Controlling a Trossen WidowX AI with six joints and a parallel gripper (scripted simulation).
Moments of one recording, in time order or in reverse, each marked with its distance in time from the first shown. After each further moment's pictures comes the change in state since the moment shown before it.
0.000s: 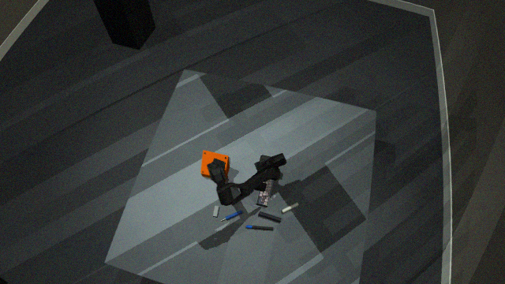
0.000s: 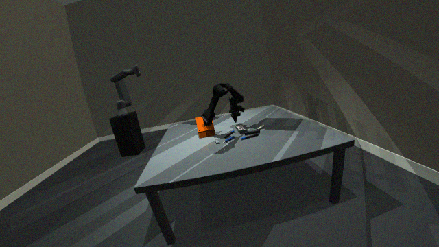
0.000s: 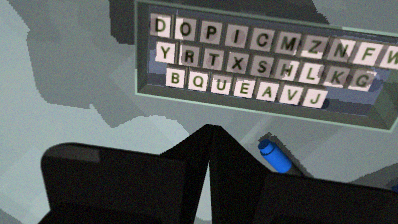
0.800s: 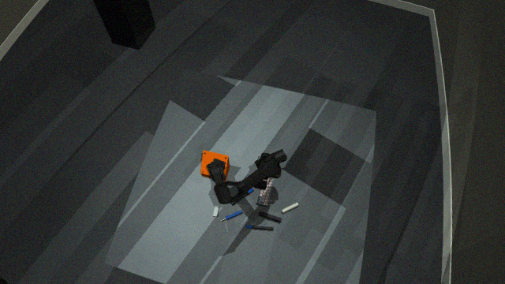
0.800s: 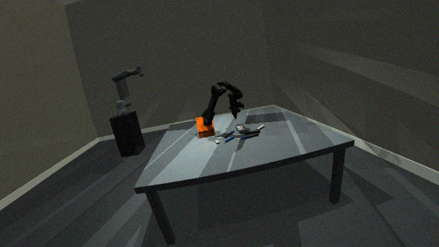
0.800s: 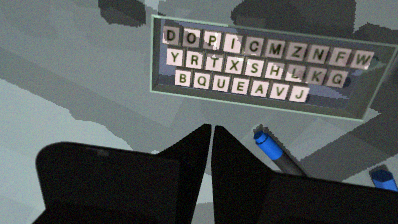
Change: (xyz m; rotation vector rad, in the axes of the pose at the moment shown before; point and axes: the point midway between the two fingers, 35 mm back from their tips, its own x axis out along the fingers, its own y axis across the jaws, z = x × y) arm -0.030 0.001 0.003 0.009 -0.023 0.008
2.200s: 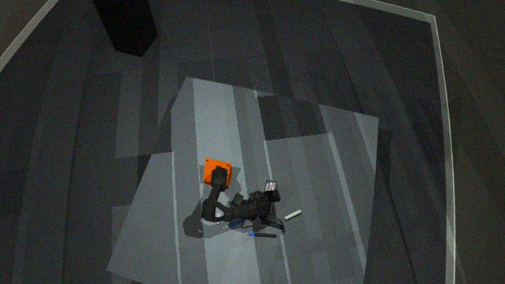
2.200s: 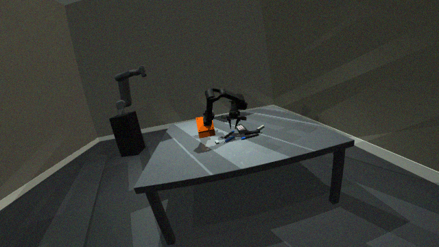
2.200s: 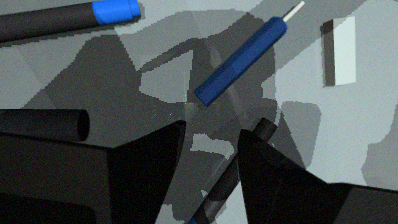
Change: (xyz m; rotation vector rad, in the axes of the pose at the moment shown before) arm 0.030 -0.165 -0.054 1.718 -0.011 -0.414
